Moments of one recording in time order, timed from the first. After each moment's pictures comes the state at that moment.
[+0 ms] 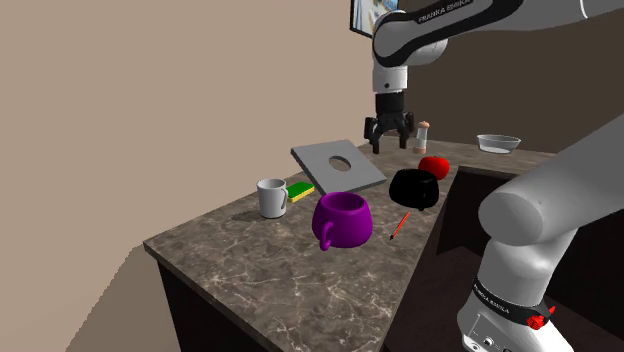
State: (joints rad) arm 0.07 -0.62 0.12 -2.39 0.01 1.69 0.25
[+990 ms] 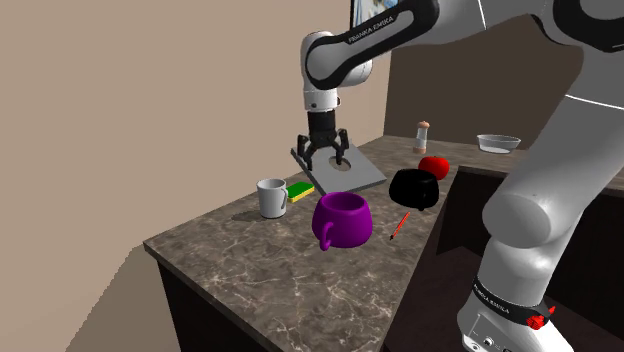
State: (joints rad) arm 0.15 -0.23 0.37 -2.16 0.04 1.88 0.55
